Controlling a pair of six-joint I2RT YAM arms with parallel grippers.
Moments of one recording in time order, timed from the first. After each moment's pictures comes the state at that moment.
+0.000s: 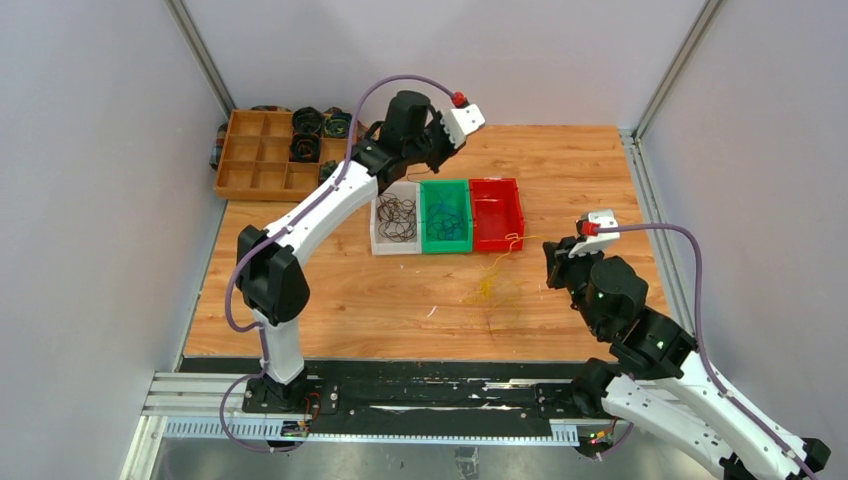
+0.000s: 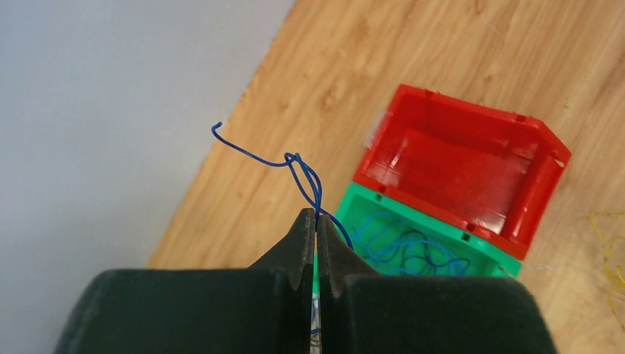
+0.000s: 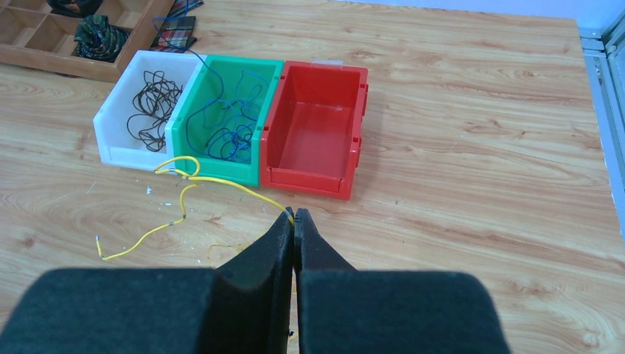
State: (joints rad) left arm -0.60 1.87 1.85 -0.34 0.24 0.52; right arm 0.82 0.53 0.75 -0.43 0.55 0.18
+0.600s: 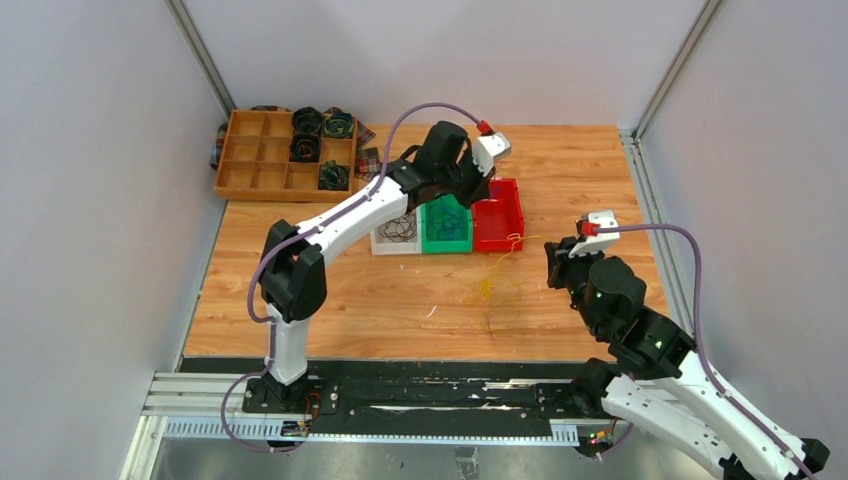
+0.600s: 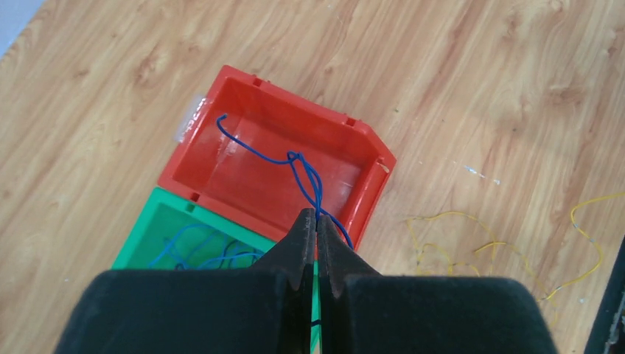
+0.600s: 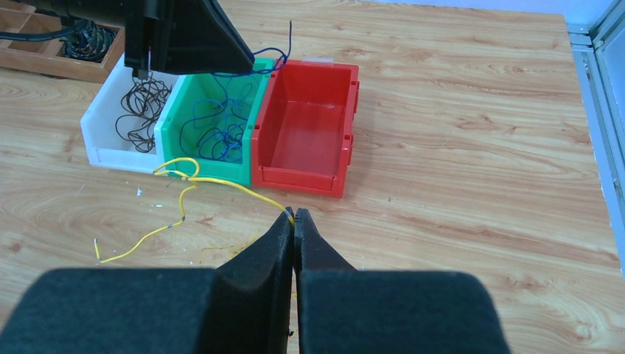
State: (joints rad) left arm -0.72 1.96 1.77 -0.35 0.34 0.19; right arm 0.81 0.53 0.74 -0.43 0.57 0.18
